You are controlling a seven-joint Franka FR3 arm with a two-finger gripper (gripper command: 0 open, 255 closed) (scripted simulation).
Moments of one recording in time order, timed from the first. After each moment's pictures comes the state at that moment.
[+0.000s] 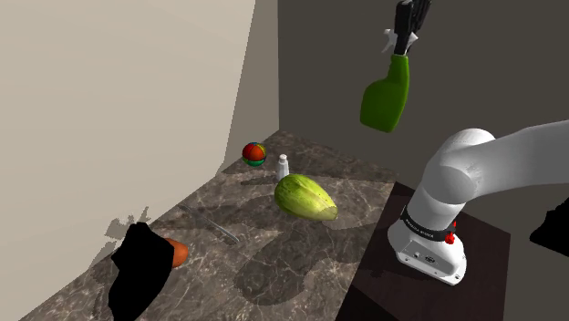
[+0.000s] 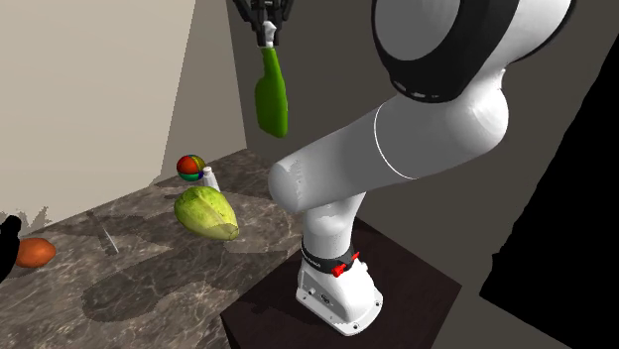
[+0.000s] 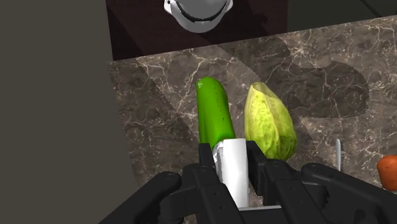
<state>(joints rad) -0.09 -0.88 0.01 -2.06 0.00 1.15 -0.07</state>
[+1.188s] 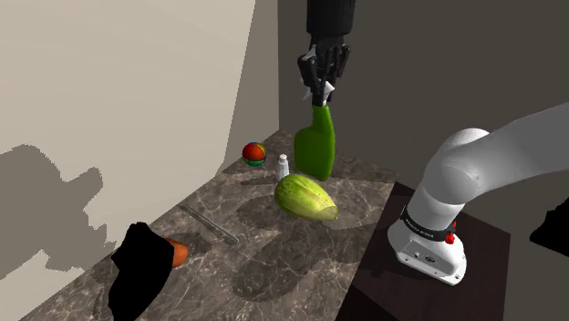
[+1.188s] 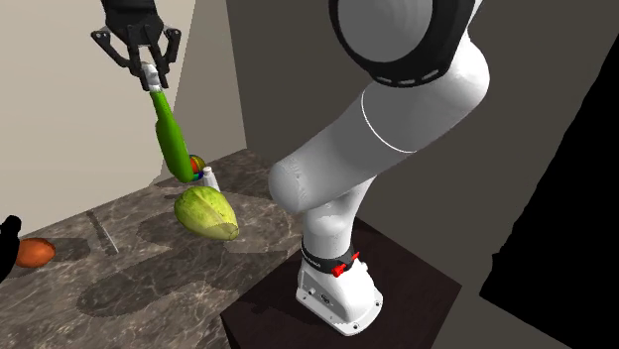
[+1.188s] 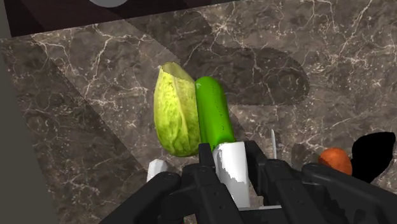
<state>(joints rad) -0.07 -0.71 0.43 -2.09 0.29 1.40 0.32</state>
